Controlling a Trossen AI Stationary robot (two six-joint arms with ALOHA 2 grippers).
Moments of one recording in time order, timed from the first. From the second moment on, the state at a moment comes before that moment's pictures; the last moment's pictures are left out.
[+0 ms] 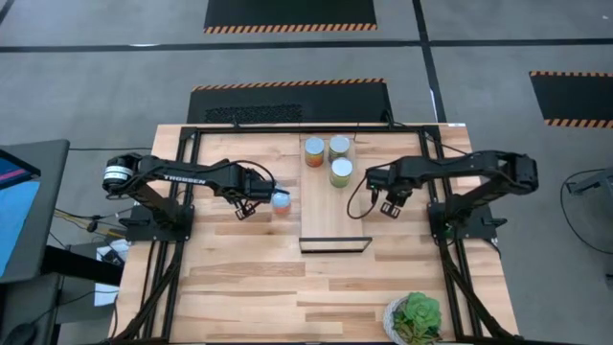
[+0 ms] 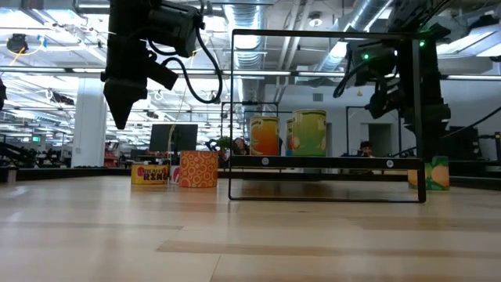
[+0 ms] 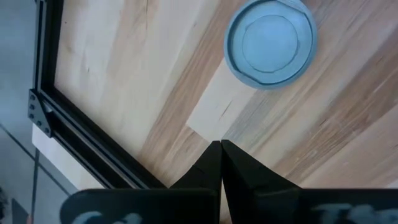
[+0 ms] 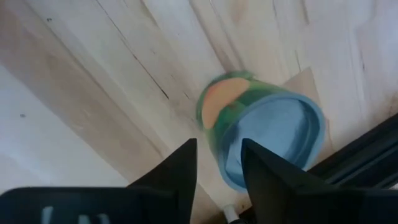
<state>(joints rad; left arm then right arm) 0.07 1.54 1.09 -1.28 -0.40 -0.51 -0.24 1.39 0.80 -1.08 0.23 0.30</state>
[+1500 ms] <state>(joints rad) 0.04 1.54 1.09 -0.96 -0.40 -0.21 0.03 1.55 1.26 -1.19 0.18 0.28</state>
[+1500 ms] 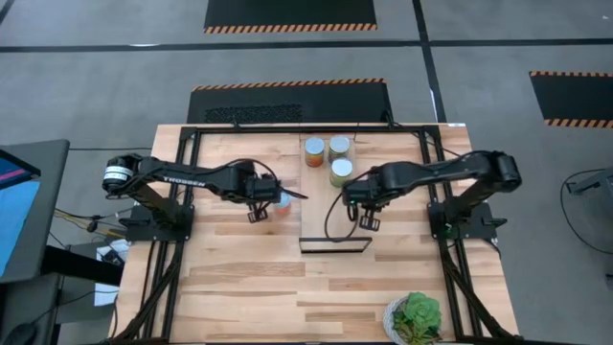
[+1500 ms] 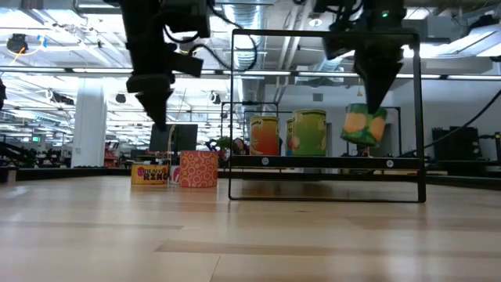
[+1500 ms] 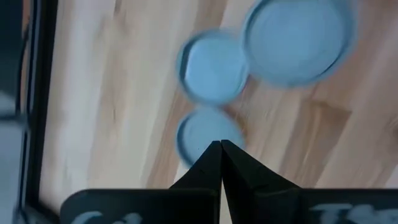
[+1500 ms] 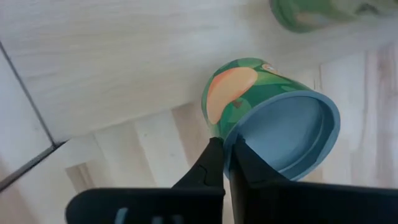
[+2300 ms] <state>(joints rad) 0.03 1.54 1.05 -0.71 -0.12 -0.04 0.01 1.69 1.36 -1.12 0.18 0.15</state>
